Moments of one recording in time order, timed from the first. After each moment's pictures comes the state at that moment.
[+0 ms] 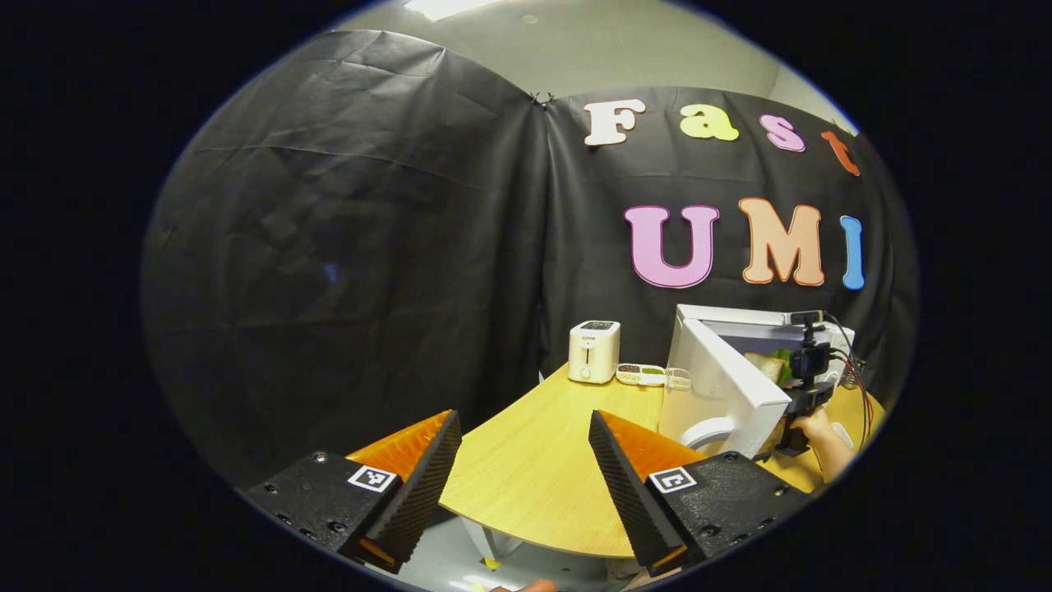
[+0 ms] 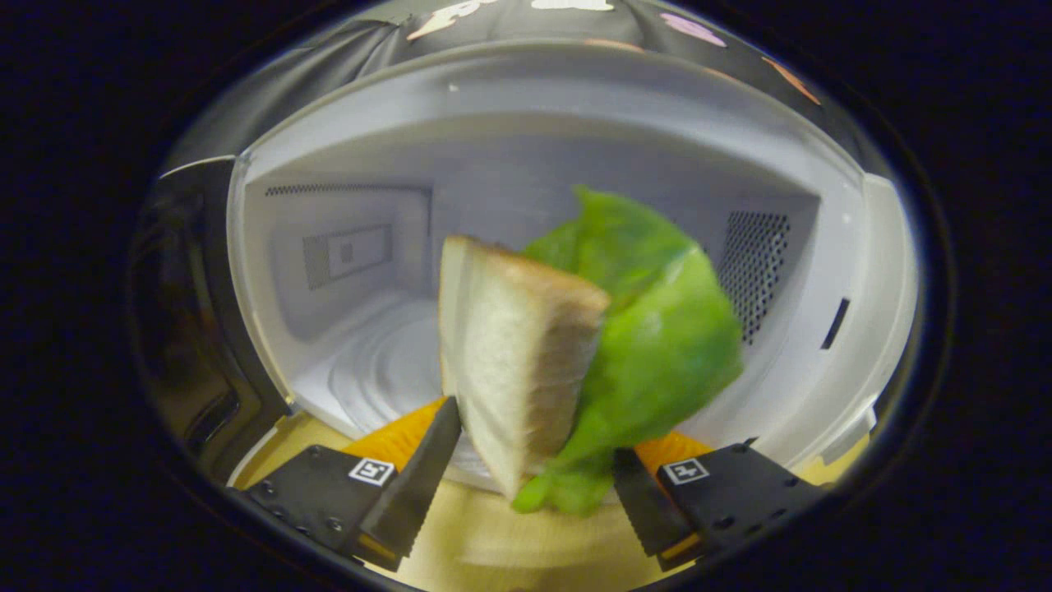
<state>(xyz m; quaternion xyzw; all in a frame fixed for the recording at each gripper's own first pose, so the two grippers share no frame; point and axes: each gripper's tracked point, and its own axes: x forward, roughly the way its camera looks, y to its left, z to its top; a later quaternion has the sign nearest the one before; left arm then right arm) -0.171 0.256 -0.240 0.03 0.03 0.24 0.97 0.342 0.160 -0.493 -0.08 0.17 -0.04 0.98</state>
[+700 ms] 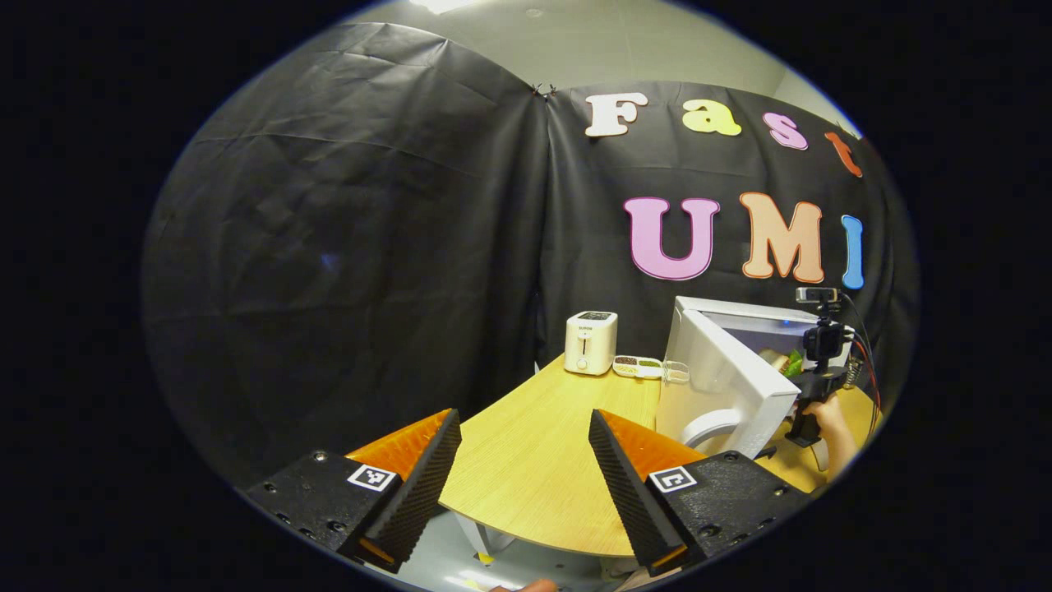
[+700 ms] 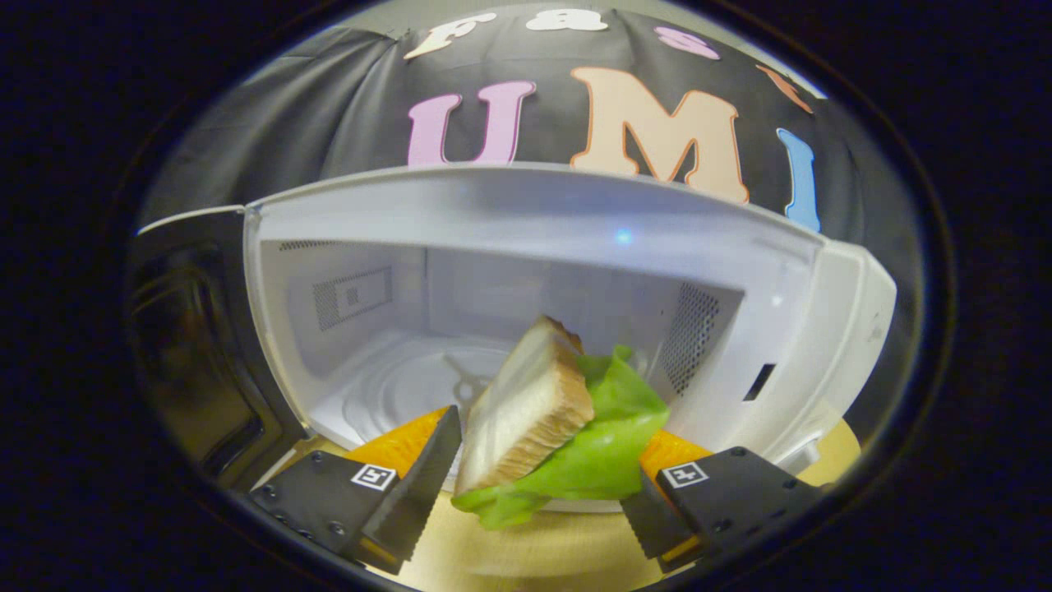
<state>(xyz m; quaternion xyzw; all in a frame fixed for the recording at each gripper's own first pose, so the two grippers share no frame) -0.164 0.254 -0.252 0.02 0.04 0.23 0.97 0.322 0.163 -0.446 -0.07 0.13 -0.03 0.99</state>
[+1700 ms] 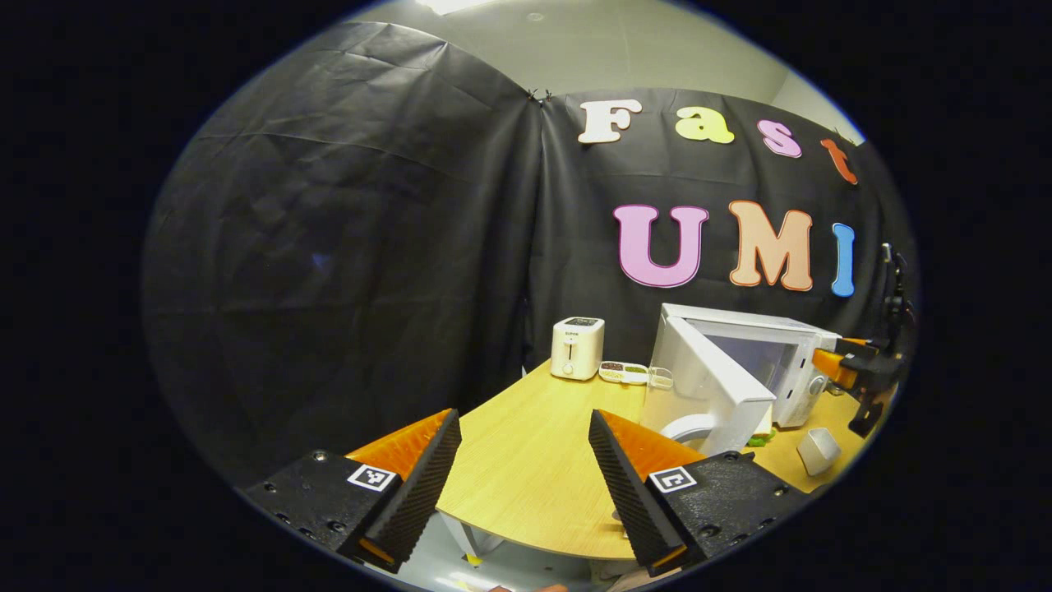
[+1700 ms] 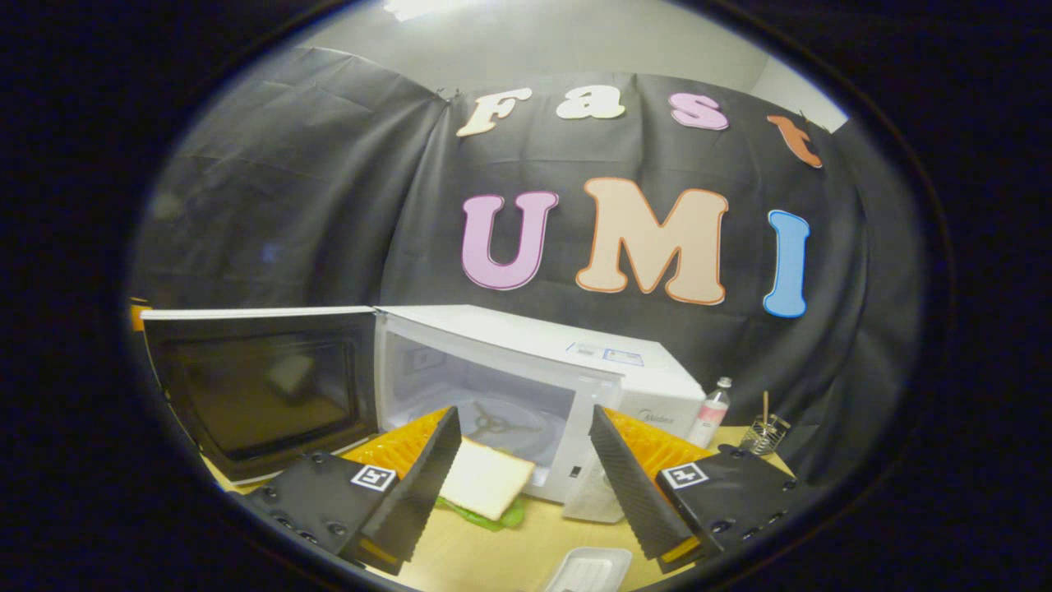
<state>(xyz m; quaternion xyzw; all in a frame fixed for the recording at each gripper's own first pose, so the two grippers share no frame) -0.159 0.237 -0.252 0.01 0.03 0.21 0.98 0.164 0.122 -0.309 -0.09 0.02 0.06 0.99</state>
